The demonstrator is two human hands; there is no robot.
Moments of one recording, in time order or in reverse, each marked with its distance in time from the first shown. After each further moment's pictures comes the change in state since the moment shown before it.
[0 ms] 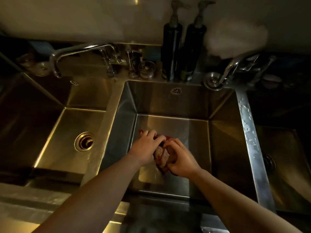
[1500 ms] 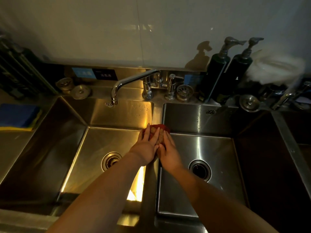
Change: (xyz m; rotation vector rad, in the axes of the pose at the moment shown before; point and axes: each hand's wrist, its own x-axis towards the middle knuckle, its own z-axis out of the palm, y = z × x) left_hand -0.029 -0.165 -0.079 -0.123 -0.132 -0.196; right_hand 0.147 -0.161 0.105 0.262 0.224 0.252
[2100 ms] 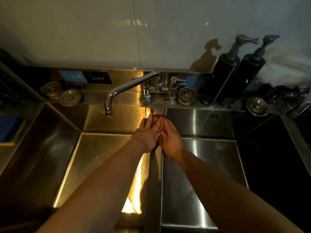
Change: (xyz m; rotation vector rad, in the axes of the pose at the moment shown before) left_hand 0.083 -0.018 -0.035 0.035 0.051 0.030; right_hand 0.090 -0.015 -0.016 -0.144 0.073 -0.095
